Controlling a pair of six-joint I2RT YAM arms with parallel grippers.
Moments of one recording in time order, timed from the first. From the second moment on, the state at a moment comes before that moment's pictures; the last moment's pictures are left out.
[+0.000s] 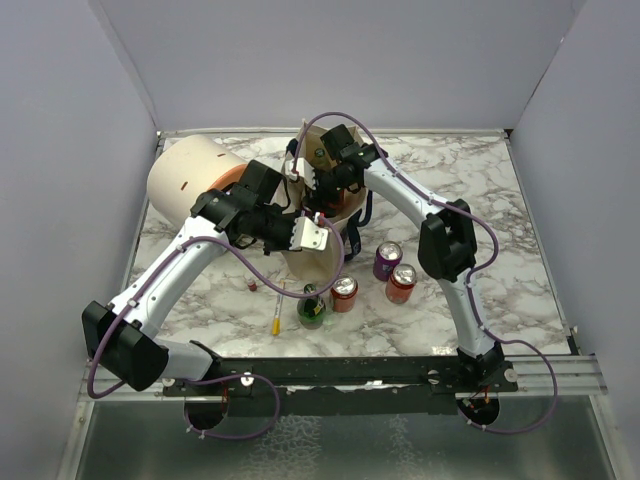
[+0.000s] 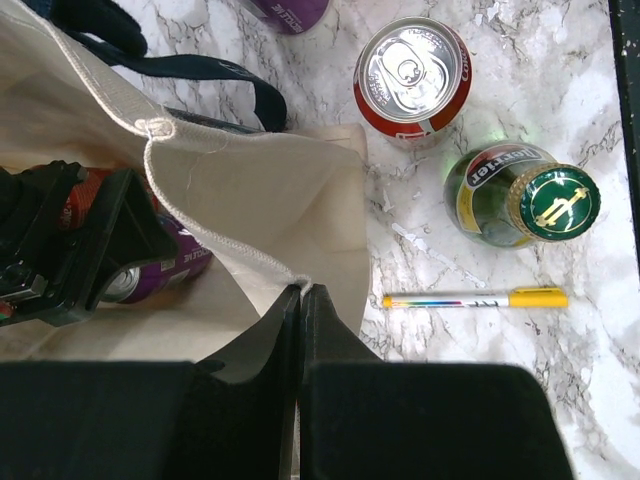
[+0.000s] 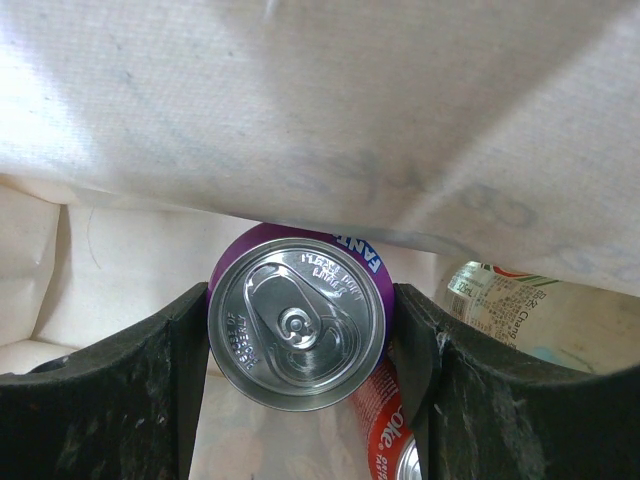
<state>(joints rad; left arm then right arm) -0.54 1.34 1.34 -1.04 0.61 1.15 0.61 2.31 2.14 -0.83 -0.58 -0.91</state>
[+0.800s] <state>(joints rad) -0.54 1.34 1.34 -1.02 0.61 1.13 0.61 2.32 2.16 -0.84 -0.60 -0.92</state>
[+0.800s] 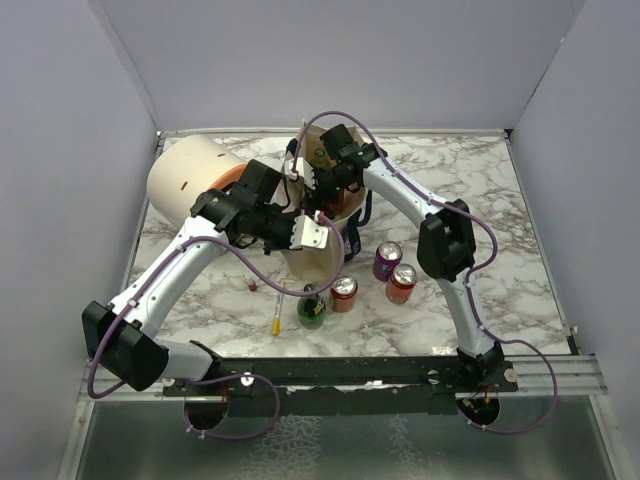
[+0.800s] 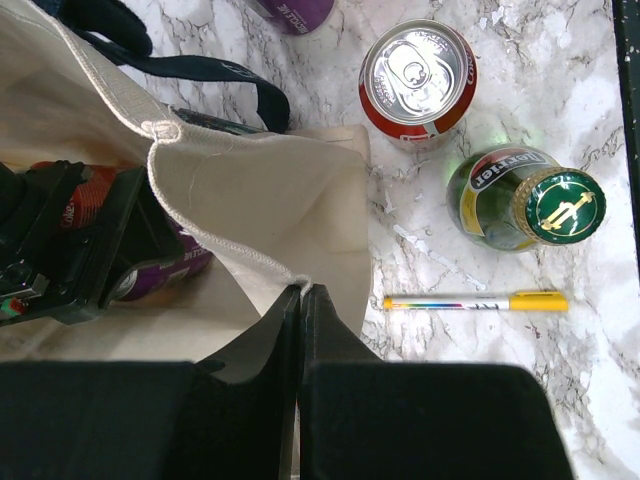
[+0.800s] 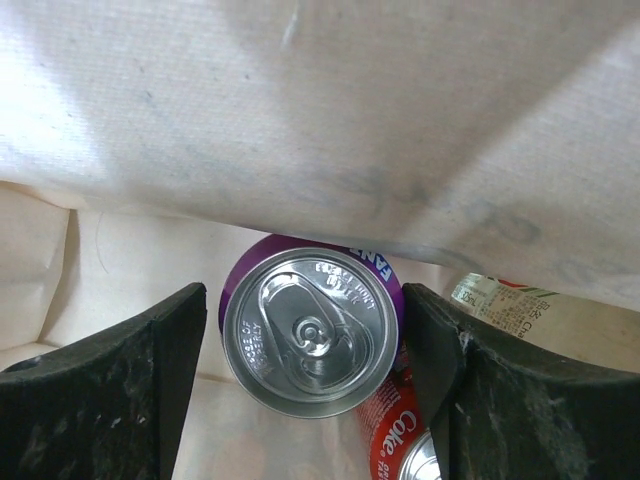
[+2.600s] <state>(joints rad) -0.53 1.34 1.33 -0.98 0.62 1.09 0.46 1.92 2.09 -0.59 -0.67 -0.44</state>
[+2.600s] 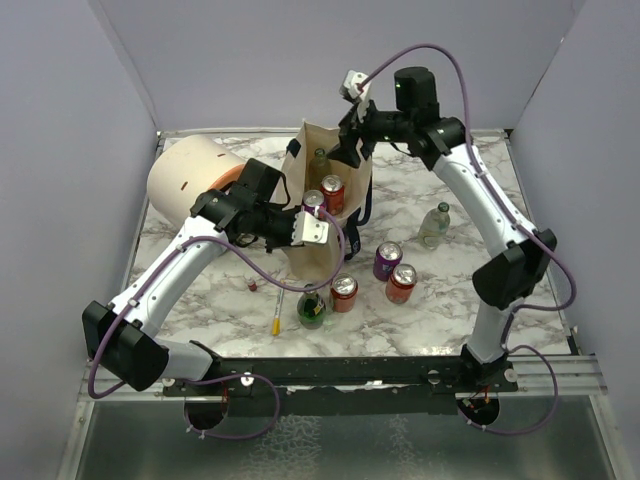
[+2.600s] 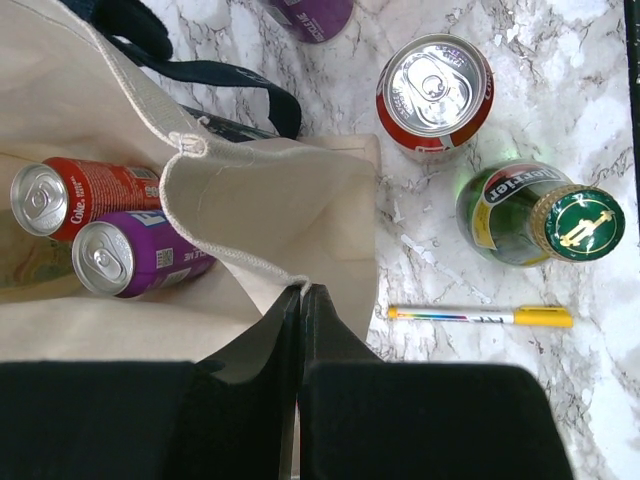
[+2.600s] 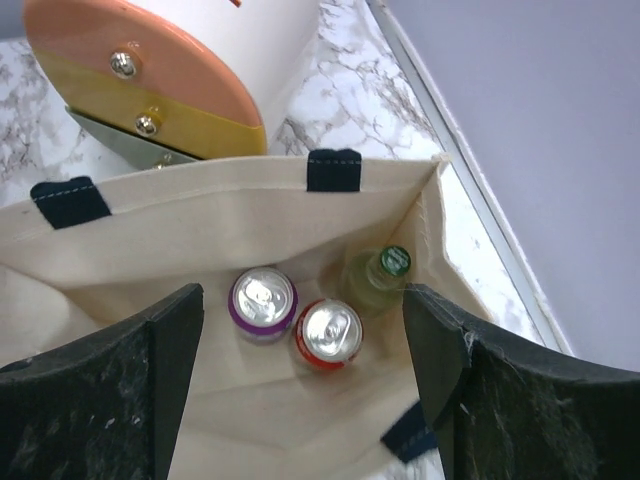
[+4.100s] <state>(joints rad) -0.53 1.45 1.42 -0.92 0.66 0.94 0.36 1.40 1.11 -0.73 -0.53 -0.73</state>
